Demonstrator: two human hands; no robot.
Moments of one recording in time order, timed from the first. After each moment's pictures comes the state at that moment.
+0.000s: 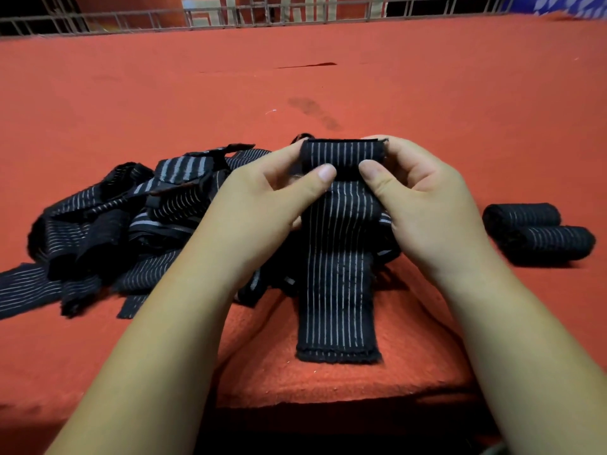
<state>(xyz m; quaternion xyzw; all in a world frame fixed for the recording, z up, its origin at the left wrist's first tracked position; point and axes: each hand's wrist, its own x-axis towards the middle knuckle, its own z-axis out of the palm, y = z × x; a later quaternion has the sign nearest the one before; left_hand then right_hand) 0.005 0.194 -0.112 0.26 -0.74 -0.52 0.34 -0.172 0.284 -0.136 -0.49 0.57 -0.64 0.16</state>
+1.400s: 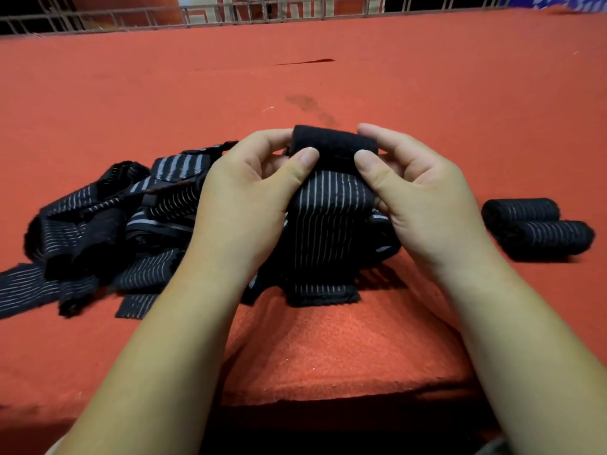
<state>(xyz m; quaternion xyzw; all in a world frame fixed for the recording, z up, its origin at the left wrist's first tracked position) -0.001 0.190 -0.119 0.27 -0.70 -0.49 0.44 -0.169 0.283 -0.135 -0.46 0.54 -0.67 0.21</state>
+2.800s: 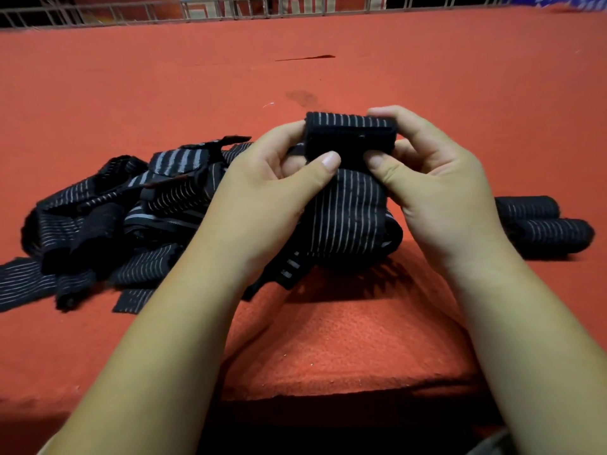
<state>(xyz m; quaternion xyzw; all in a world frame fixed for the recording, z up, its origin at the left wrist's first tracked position) -0.003 0.201 -0.116 0.19 -0.70 -0.58 0.38 -0.179 0.289 -0.133 -0.49 0.52 -0.68 0.18</state>
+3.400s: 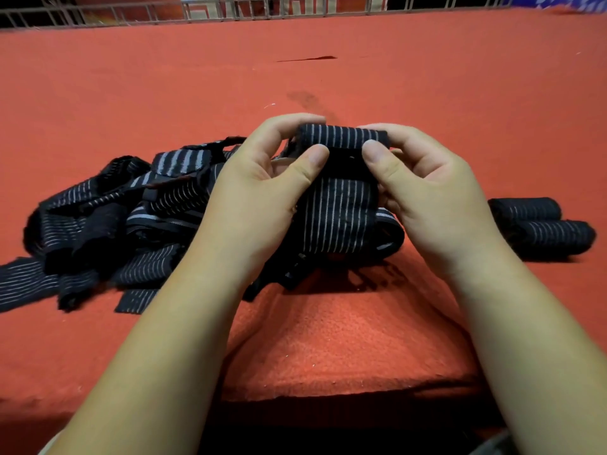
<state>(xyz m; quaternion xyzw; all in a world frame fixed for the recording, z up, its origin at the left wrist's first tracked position) 0.000 0.197 -0.119 0.22 -0.69 -0.56 0.40 -0.173 0.290 -0.133 -0.48 0.54 -0.66 0.22</state>
